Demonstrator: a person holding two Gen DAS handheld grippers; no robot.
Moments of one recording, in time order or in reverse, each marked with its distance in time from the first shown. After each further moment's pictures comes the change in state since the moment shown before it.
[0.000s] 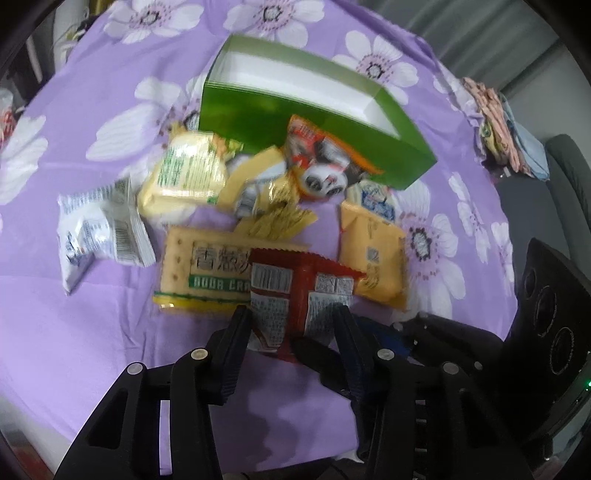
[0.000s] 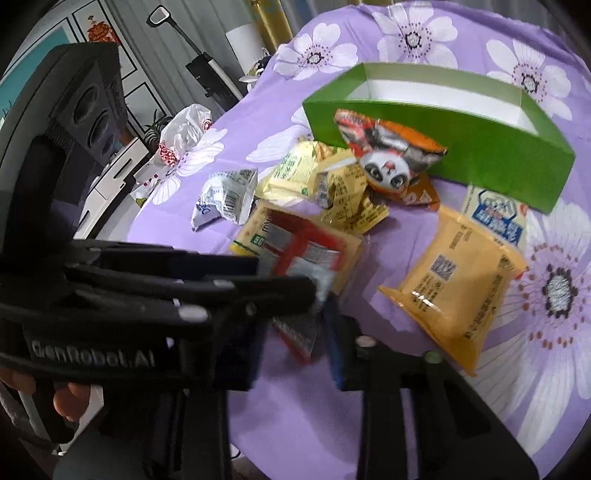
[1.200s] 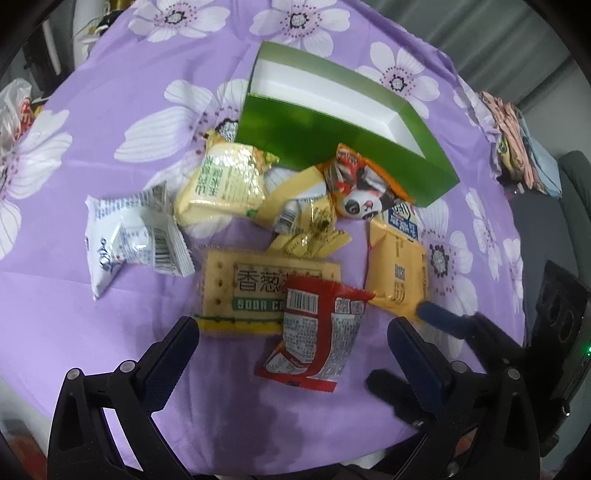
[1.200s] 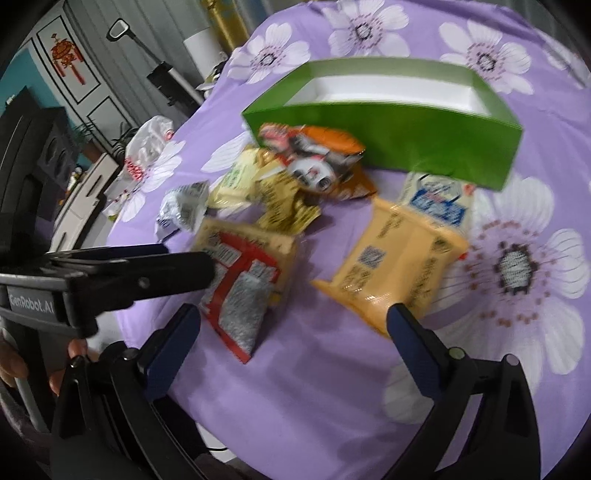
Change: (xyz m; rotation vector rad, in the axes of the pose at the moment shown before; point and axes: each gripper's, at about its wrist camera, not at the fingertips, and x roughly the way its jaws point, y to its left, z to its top) left arm -0.001 0.020 0.004 -0.056 -0.002 0.044; right arm -0.001 -0.020 -0.004 0.112 0.042 -0.067
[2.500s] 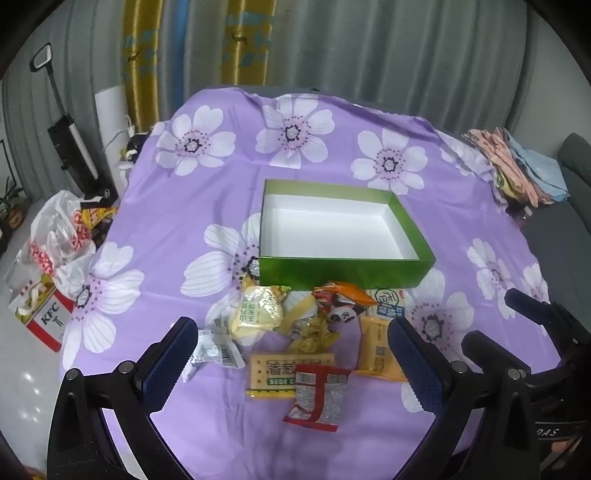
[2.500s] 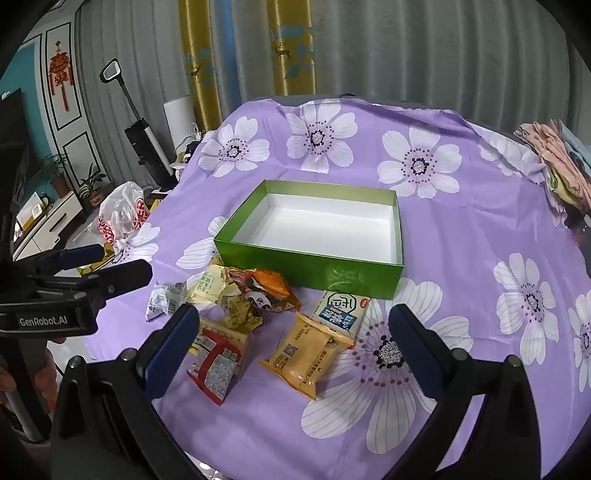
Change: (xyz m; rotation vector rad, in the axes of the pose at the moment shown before) left arm -0.098 -0.058 0.020 0.146 -0.342 0.211; right arm -0.123 0.009 0.040 -0.054 -0.283 -0.278
